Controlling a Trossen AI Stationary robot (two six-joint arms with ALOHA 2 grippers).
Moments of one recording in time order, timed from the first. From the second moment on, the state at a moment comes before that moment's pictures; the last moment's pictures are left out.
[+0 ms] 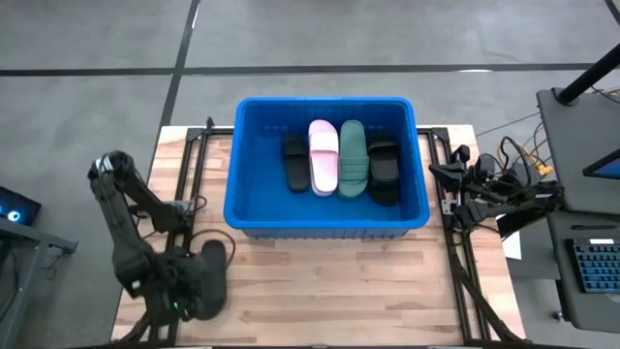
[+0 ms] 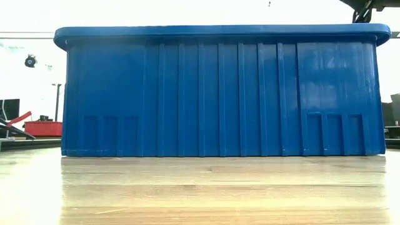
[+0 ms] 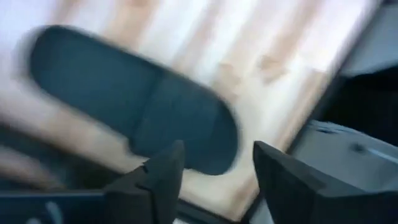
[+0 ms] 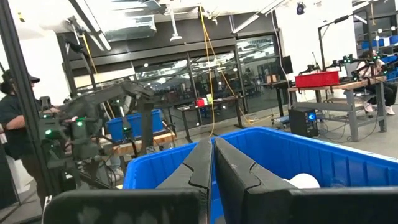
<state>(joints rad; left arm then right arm) -1.09 1.30 1.15 -1.18 -0.17 -1.66 0.21 0.01 0.44 -0.15 0.47 0.07</state>
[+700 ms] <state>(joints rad) -1.03 1.00 0.79 -0.97 -0.02 -1.35 0.21 0.01 0.44 -0.15 0.47 0.08</state>
